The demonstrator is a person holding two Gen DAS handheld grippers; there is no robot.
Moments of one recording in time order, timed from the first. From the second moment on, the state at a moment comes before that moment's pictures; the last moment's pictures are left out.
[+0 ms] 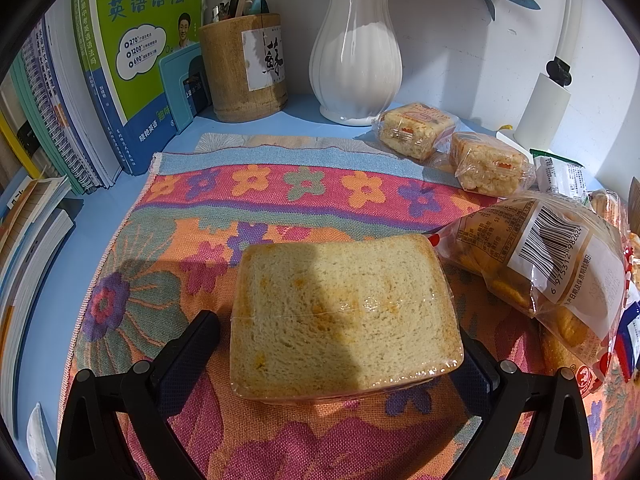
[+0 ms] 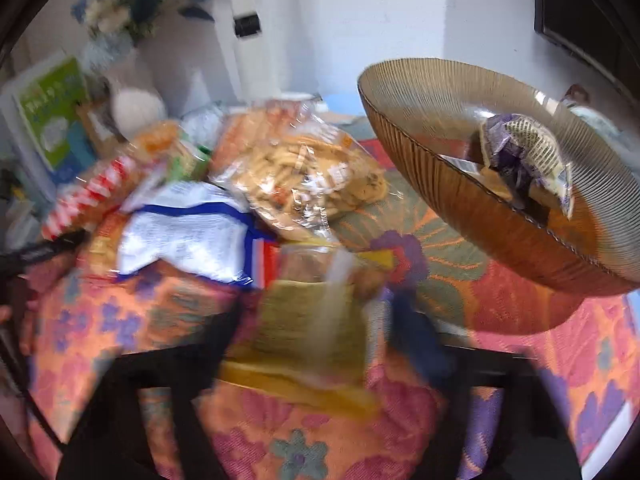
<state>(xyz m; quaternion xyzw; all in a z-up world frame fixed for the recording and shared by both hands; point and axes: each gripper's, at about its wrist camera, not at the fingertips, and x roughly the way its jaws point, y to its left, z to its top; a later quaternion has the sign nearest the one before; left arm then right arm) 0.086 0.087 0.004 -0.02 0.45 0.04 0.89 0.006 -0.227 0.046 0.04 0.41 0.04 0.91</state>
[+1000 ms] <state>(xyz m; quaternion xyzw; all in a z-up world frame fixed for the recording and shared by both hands) 0.072 0.112 0.022 -0.07 0.39 0.03 0.92 -0.031 -0.258 0.068 0.16 0.31 0.15 0.93</state>
